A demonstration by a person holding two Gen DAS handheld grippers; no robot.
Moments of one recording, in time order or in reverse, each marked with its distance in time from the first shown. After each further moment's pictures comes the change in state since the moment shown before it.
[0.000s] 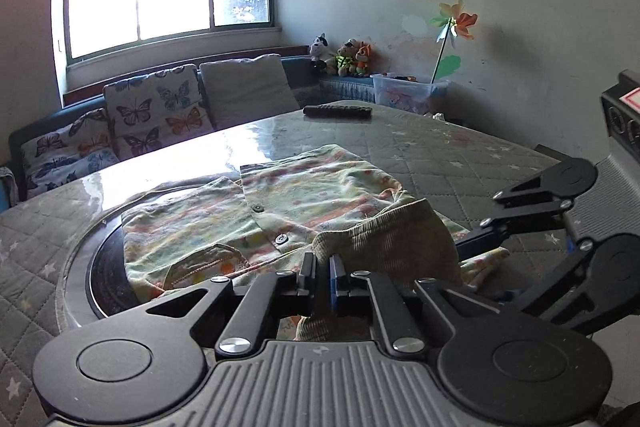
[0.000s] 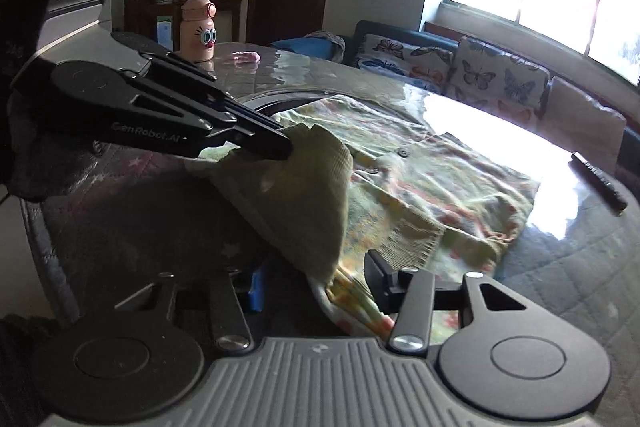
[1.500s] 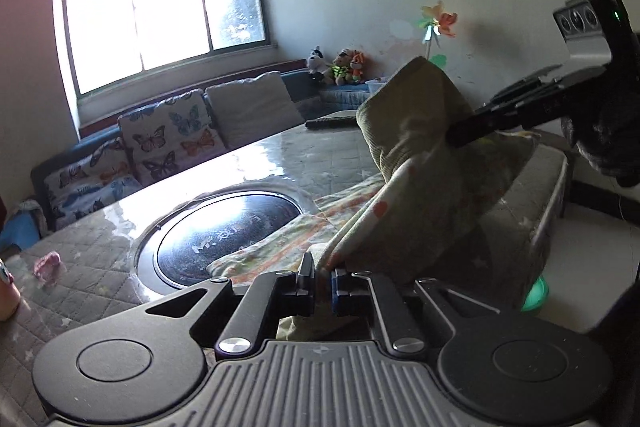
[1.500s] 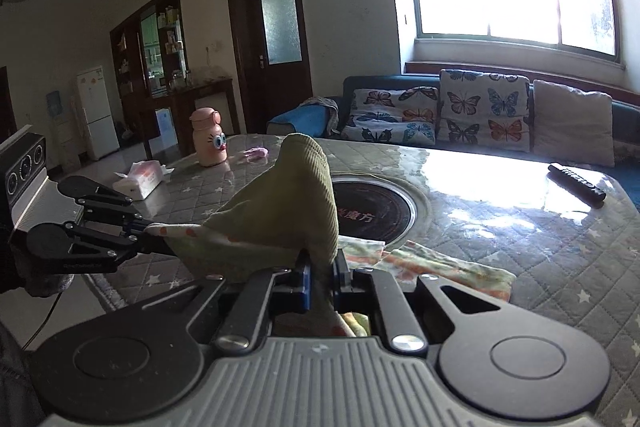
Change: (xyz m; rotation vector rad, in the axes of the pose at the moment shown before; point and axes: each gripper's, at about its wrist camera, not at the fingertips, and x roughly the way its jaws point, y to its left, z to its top) left arm -0.120 -0.007 -0.017 0.076 -0.020 0.035; right arm -0.103 -0.025 0.035 0.198 -0.183 0.053
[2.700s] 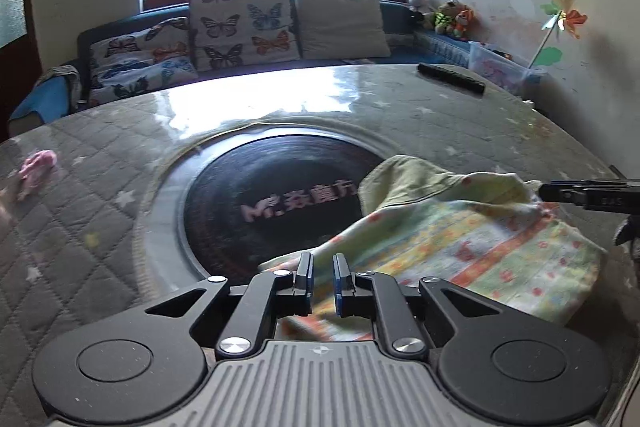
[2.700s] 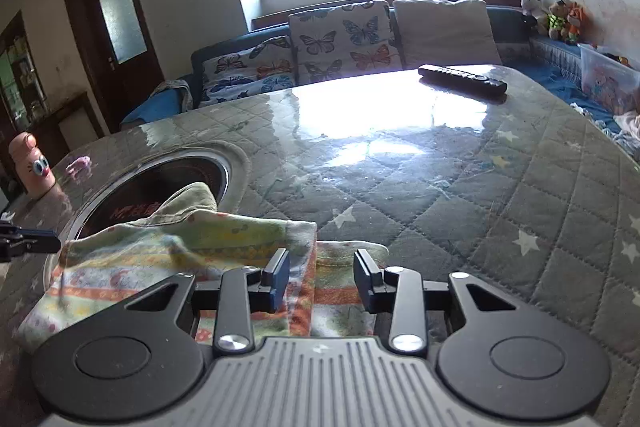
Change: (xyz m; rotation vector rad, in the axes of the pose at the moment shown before) left arm 0.145 0.099 0.024 -0.304 0.245 0.113; right arm 0.115 -0.134 -0.039 0.328 0.095 -0.319
